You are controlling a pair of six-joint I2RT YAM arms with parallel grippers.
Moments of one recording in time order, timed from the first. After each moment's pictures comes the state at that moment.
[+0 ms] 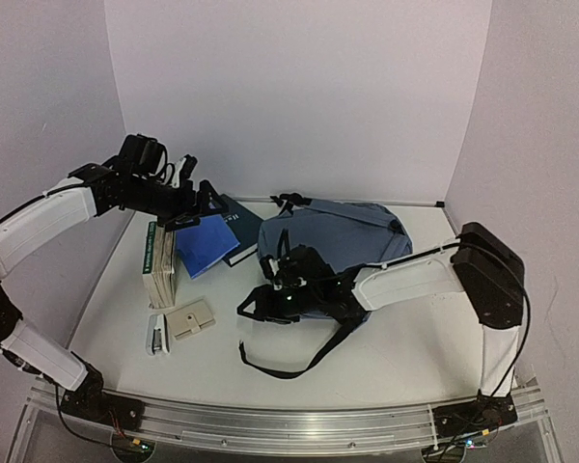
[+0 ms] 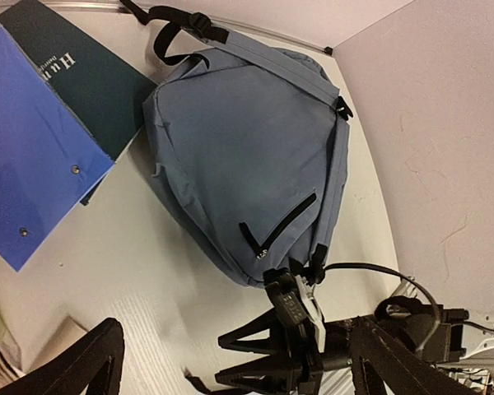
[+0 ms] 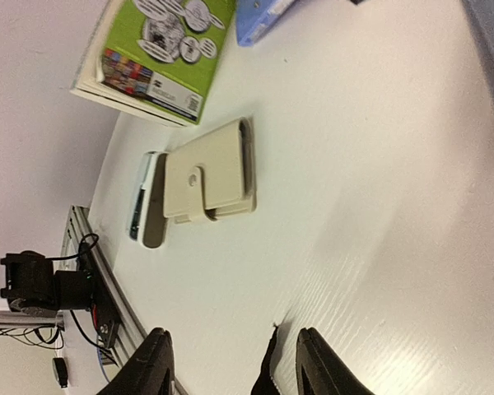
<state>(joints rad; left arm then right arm) -0.48 1.42 1.34 -0.62 0.41 -0.51 1.03 2.03 1.26 0.14 -0.24 0.85</state>
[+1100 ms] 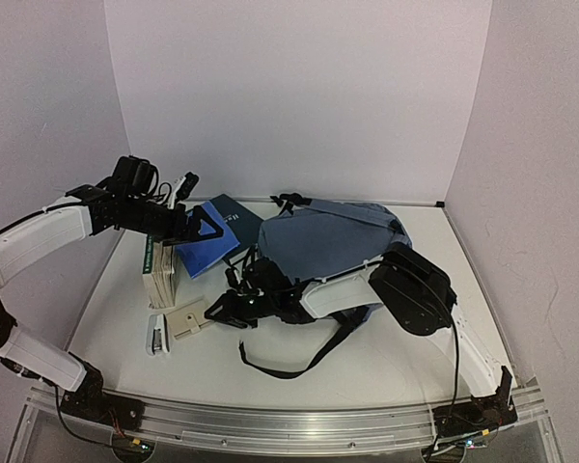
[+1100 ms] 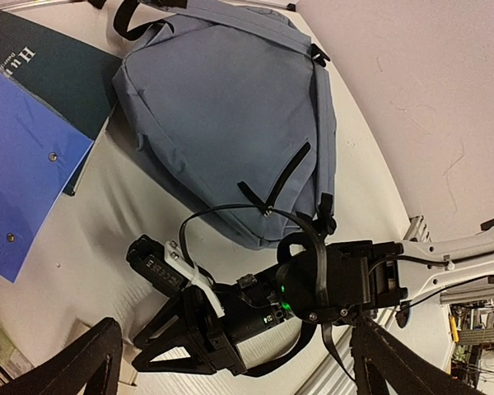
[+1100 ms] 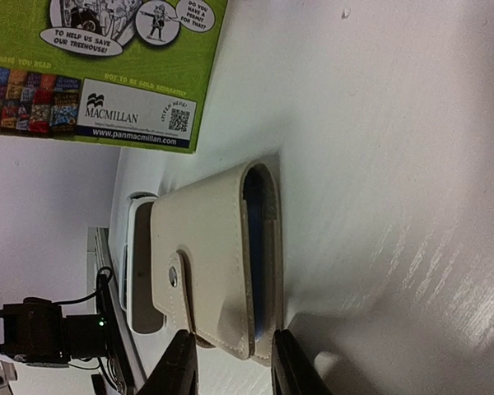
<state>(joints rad) -0.43 1.36 1.16 -0.52 0.57 -0.30 1.04 2.48 1.67 0.29 -0.40 0.98</state>
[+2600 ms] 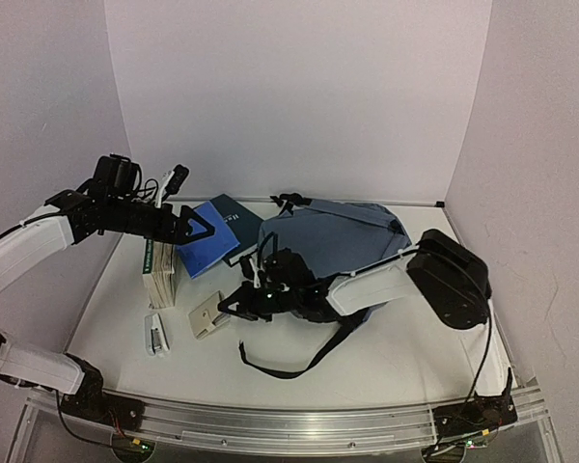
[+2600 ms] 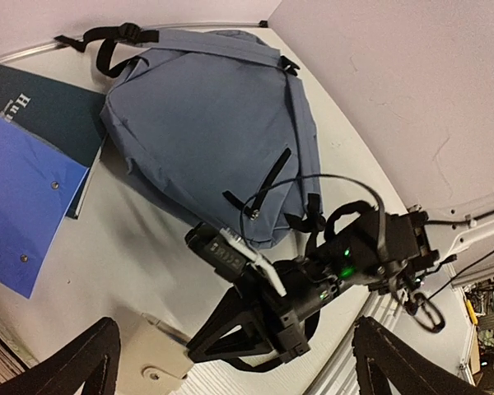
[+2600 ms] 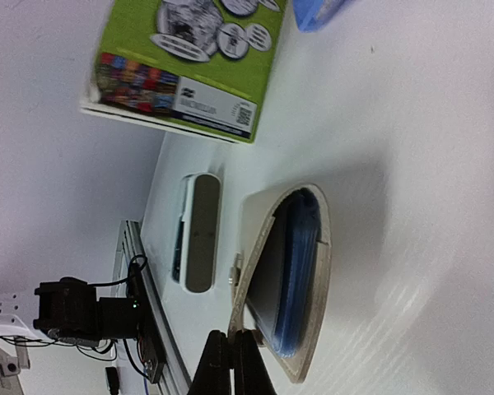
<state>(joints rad) -0.43 1.23 1.11 -0.52 0.58 -0.21 1.03 2.26 1.41 0.41 -0.38 0.97</state>
